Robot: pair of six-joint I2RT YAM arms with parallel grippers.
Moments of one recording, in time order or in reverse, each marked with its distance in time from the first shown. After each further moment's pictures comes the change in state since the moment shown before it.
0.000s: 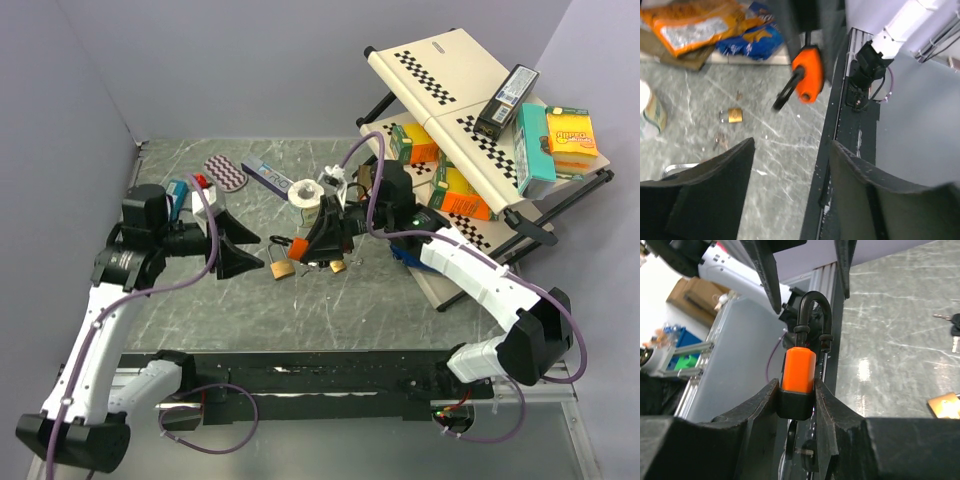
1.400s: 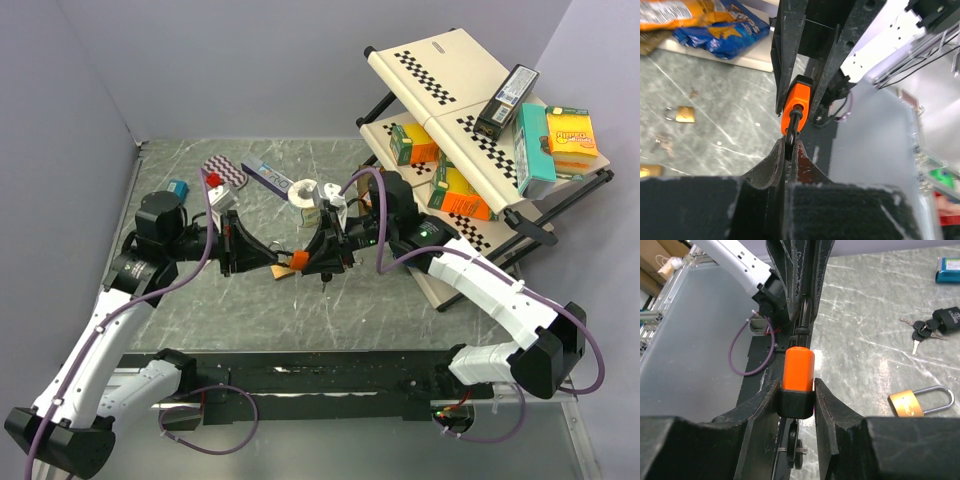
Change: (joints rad) left arm -0.183 -0.048 -0.083 0.229 -0.117 -0.417; right arm 0.086 -0.088 0.001 -0.185 0.142 -0.332
